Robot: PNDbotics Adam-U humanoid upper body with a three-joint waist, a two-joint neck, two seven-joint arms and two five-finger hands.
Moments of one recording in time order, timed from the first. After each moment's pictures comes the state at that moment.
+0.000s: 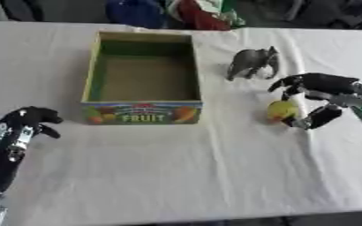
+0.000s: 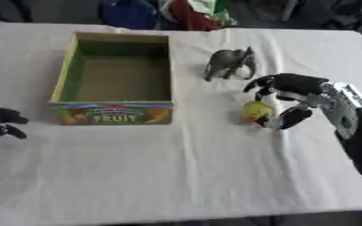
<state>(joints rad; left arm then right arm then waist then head) -0.06 0.27 -0.05 -1.86 -0.04 -0.13 -0.15 -0.68 -0.62 0.21 -0.97 0.80 -0.89 0.26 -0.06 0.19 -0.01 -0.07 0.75</state>
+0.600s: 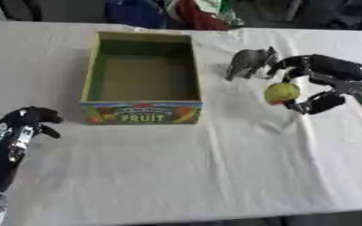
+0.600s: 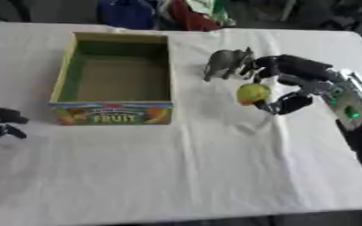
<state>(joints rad) -0.06 0.27 -0.05 -1.86 -0.04 -0.13 -0.15 -0.70 -0.67 0.21 -1.12 0.55 -0.88 0.27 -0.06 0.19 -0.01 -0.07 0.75</state>
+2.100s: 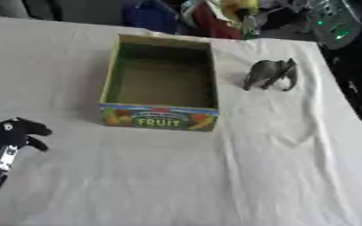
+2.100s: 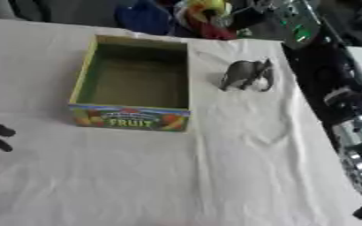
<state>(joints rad) -0.13 0.28 -0.11 -1.88 -0.03 -0.15 -0.22 -1.10 -0.50 0.03 -0.78 0.46 -0.76 0.40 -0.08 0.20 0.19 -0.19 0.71</state>
